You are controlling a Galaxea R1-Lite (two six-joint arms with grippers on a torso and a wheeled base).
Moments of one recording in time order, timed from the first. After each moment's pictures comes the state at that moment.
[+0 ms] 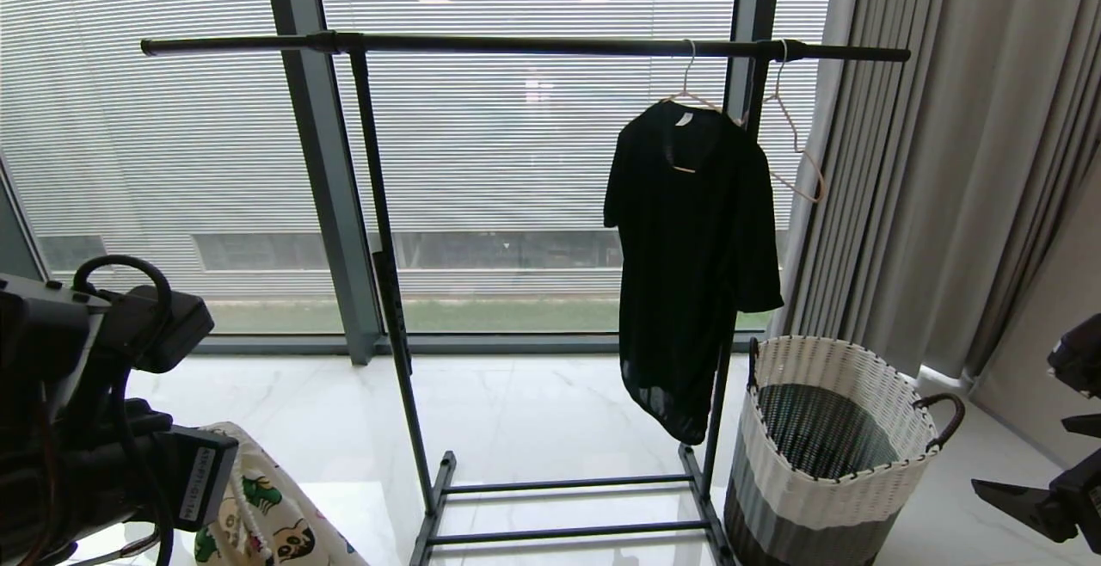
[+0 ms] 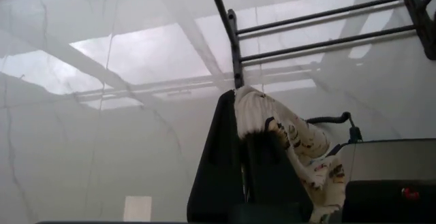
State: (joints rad) left arm -0.34 1.18 -0.72 0.33 0.34 0.00; right arm 0.27 1.09 -0.66 0.30 -0.13 -0.23
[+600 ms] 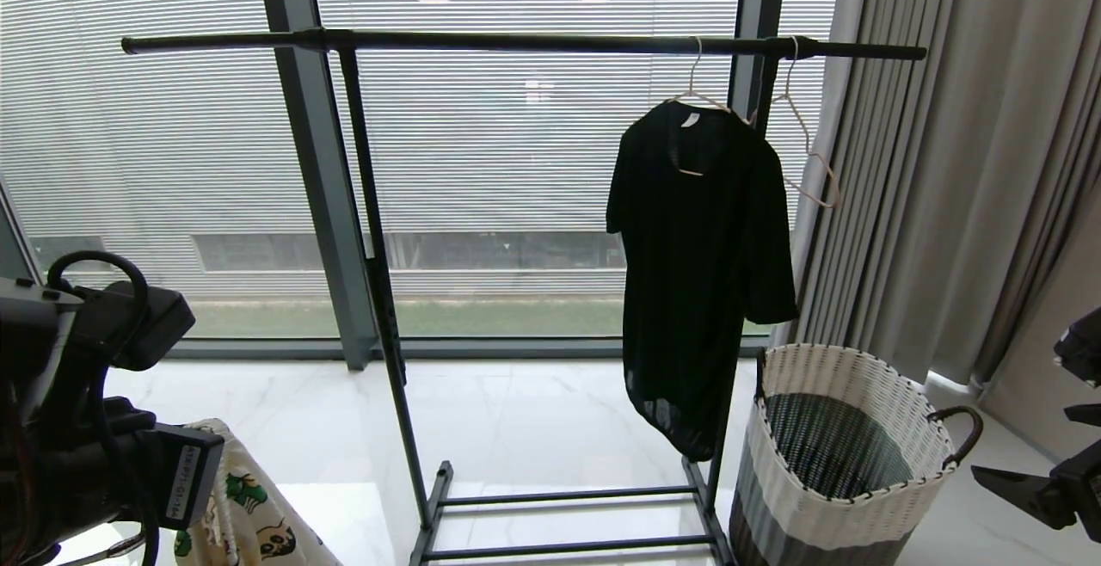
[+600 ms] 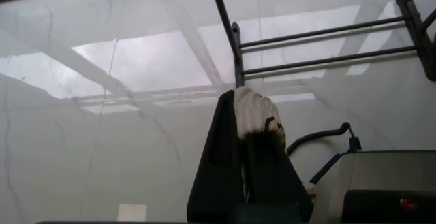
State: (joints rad) left arm -0.33 1.15 -0.72 0.32 0.34 0.00; right arm 0.26 1.08 -0.66 0.26 -0.13 -0.23
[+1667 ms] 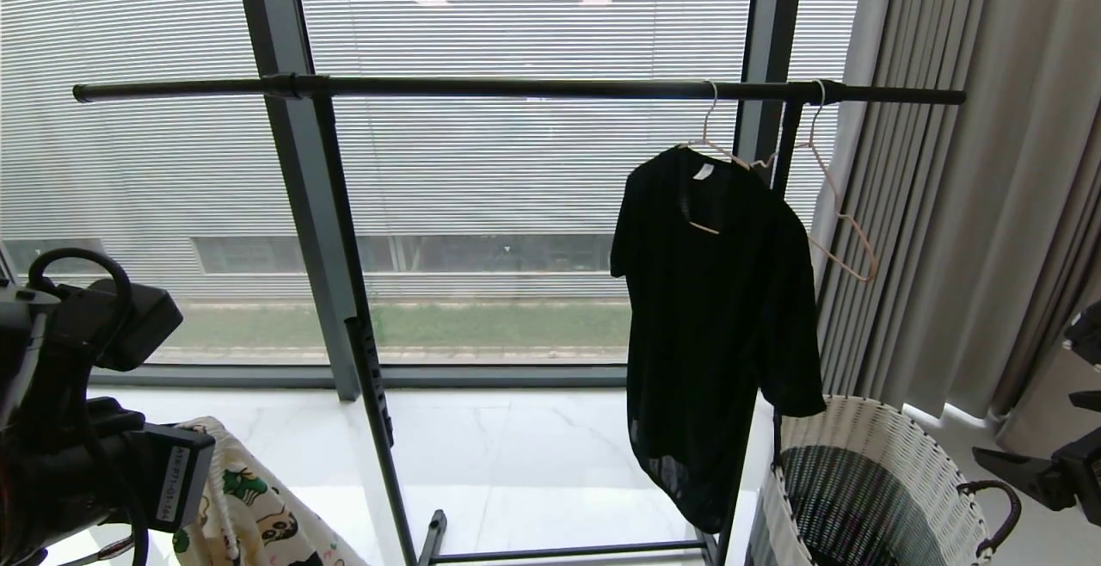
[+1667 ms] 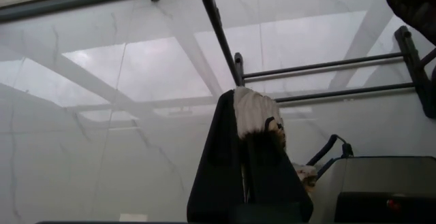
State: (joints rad) left arm -0.33 1.13 -0.72 0.32 0.34 0.00; right arm 0.24 1.08 -0.66 0.21 -0.13 -0.22
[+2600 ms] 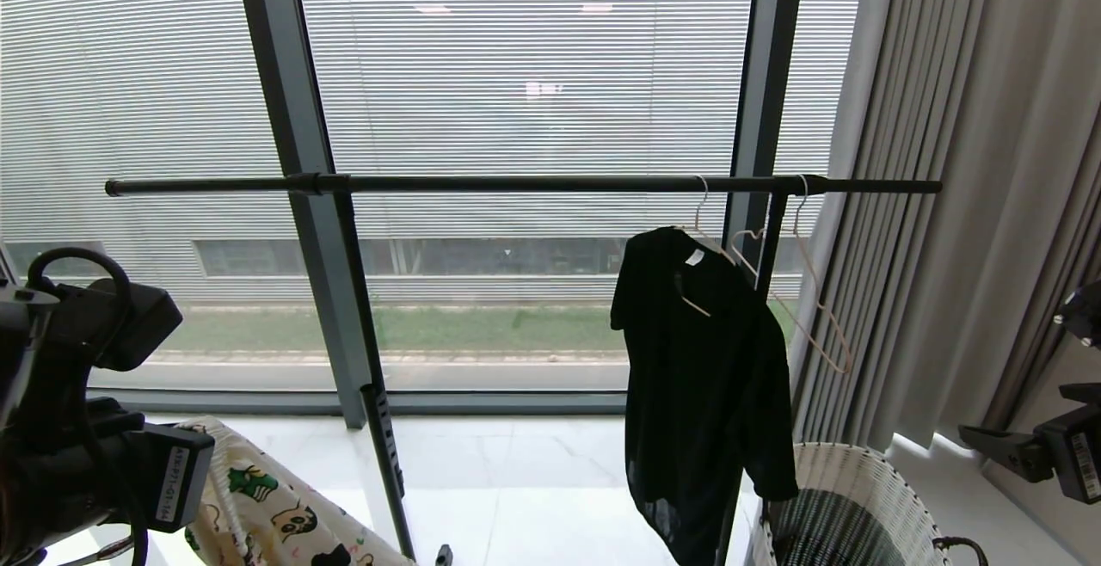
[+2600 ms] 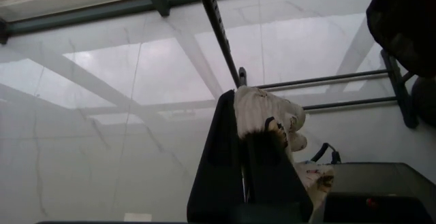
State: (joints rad) left arm -0.33 1.14 -0.72 0.32 0.34 0.00; right arm 0.23 1.12 -0.66 0.15 -0.13 -0.14
